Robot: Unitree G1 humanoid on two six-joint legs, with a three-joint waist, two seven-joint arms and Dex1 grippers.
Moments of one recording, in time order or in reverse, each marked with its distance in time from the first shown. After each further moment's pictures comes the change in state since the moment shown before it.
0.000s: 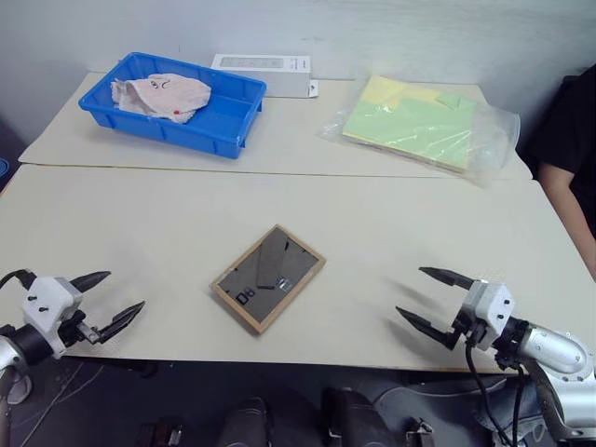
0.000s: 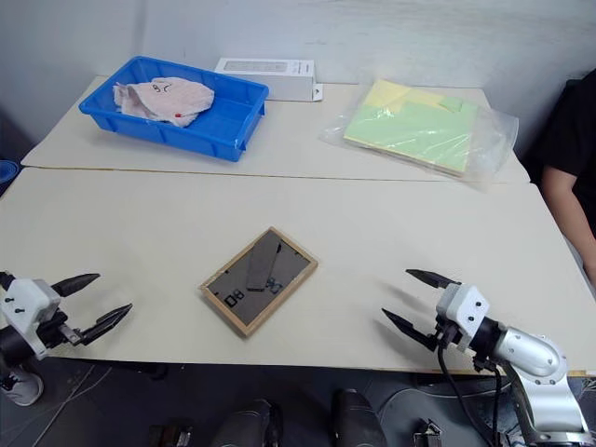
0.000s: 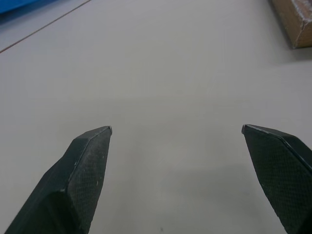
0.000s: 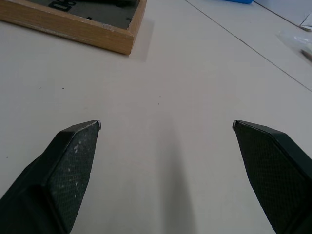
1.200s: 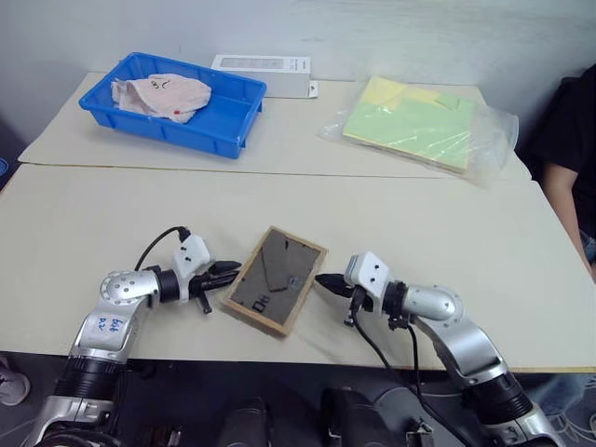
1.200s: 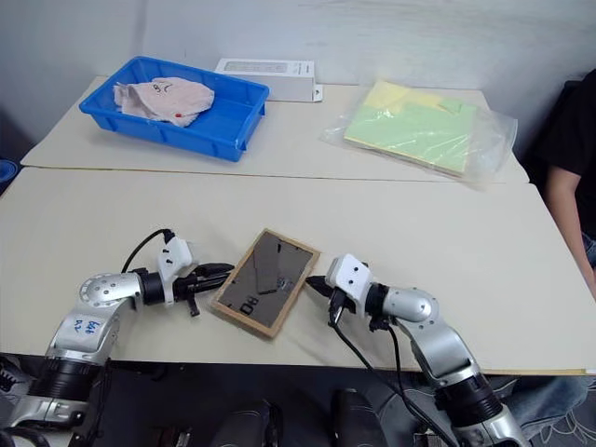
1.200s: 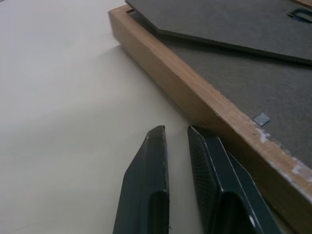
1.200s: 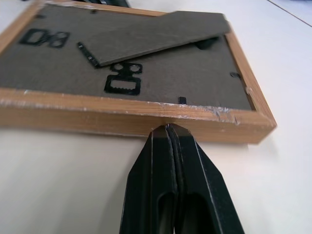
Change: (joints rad) left arm -0.481 -0.160 -0.534 0.013 0.149 0.234 -0.035; right arm -0.391 0.192 0.415 -0.035 -0.202 0.441 -0.157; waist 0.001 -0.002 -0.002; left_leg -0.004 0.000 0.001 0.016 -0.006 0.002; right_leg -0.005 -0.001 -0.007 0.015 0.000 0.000
